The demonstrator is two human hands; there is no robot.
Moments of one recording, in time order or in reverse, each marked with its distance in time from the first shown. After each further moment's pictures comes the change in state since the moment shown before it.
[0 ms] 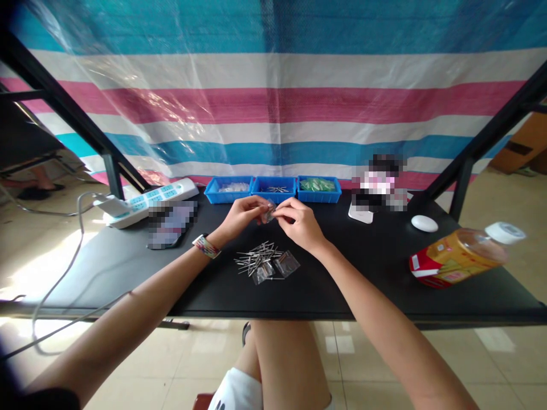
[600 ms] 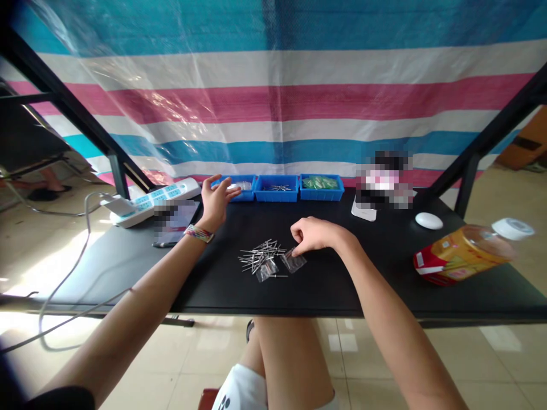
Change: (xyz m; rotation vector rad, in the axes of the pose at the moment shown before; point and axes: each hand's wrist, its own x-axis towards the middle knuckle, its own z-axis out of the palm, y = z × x) left_hand 0.031 -0.028 -0.066 -0.253 0.808 0.066; right_hand 0.008 -0.007 -0.044 -0.325 -0.859 0.368
